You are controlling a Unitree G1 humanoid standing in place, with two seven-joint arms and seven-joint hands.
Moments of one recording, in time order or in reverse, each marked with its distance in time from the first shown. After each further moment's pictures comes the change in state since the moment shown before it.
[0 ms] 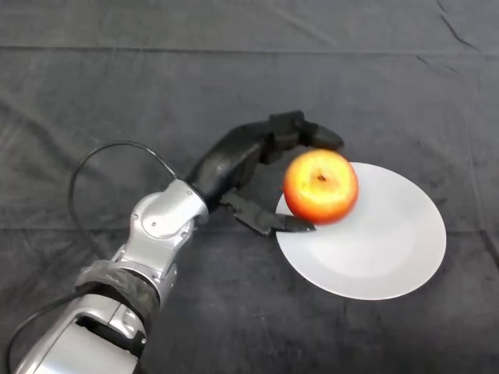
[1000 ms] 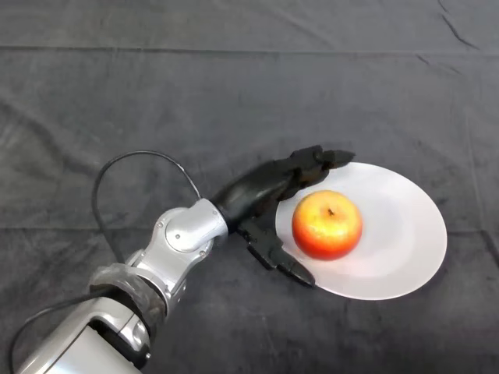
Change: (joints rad) left arm 0.000 0.015 -0.190 -0.001 0.005 0.110 0.073; right arm 0.000 0.000 0.000 0.000 0.000 0.000 0.000
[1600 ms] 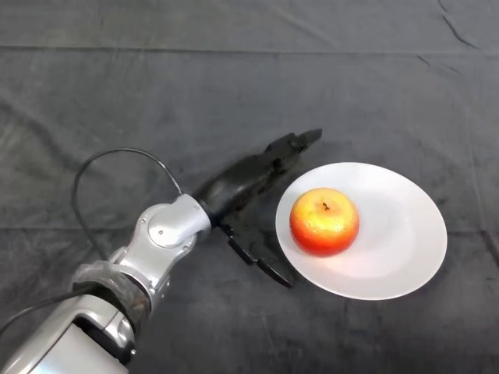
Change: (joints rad) left arm 0.000 0.065 0.043 -0.001 -0.020 0.004 0.002; right arm 0.000 0.000 0.000 0.000 0.000 0.000 0.000
